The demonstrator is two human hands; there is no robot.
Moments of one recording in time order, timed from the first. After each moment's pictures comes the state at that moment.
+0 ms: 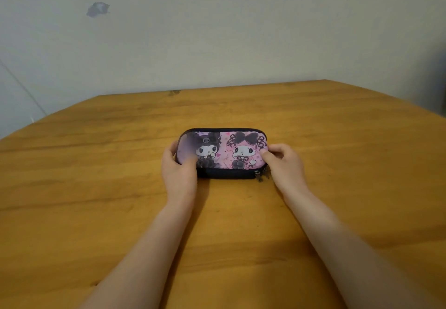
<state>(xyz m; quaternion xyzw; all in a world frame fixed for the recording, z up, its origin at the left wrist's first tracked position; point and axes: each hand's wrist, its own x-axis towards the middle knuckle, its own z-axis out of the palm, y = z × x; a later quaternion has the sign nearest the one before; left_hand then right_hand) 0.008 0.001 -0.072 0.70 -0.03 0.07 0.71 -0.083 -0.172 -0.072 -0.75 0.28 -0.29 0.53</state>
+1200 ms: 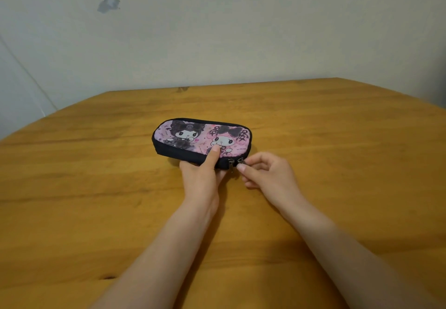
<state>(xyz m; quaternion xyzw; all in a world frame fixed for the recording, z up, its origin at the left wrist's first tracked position) -0.024 -0.013 -0.054 0.47 0.03 -0.11 0.88 -0.085 -0.131 -0.076 -0.73 0.16 -0.20 0.63</state>
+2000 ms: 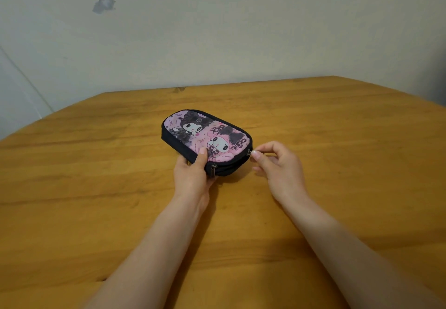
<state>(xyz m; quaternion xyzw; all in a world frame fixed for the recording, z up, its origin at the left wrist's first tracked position) -0.008 -0.005 -0.061 0.51 0.05 -0.13 0.85 -0.087 -0.142 -0.076 -0.73 0.18 -0.30 0.59</state>
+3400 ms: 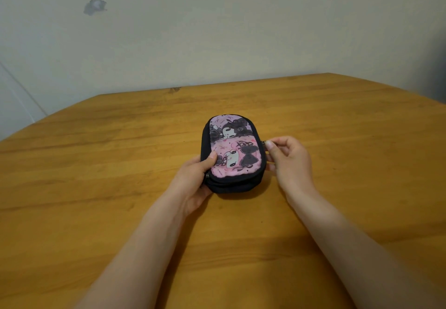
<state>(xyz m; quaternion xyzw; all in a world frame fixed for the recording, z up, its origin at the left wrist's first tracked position) -0.006 0.004 -0.054 0.55 -0.01 -0.33 0.76 -0.088 -0.159 -0.069 -0.65 0.24 -0.35 0.64</state>
